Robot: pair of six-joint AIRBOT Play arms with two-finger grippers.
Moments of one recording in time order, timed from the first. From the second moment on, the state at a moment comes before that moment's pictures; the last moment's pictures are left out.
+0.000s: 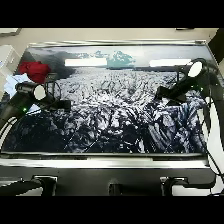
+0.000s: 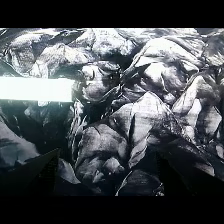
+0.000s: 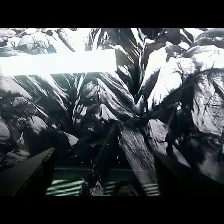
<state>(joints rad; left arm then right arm) -0.23 -1.37 1.25 1.60 -1.19 -1.79 -0.03 -1.55 1.56 -1.32 1.46 1.71</state>
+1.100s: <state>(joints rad) -0.23 -1.40 1.25 1.63 -0.99 -1.81 -0.03 -1.55 1.56 -1.32 1.37 1.70</state>
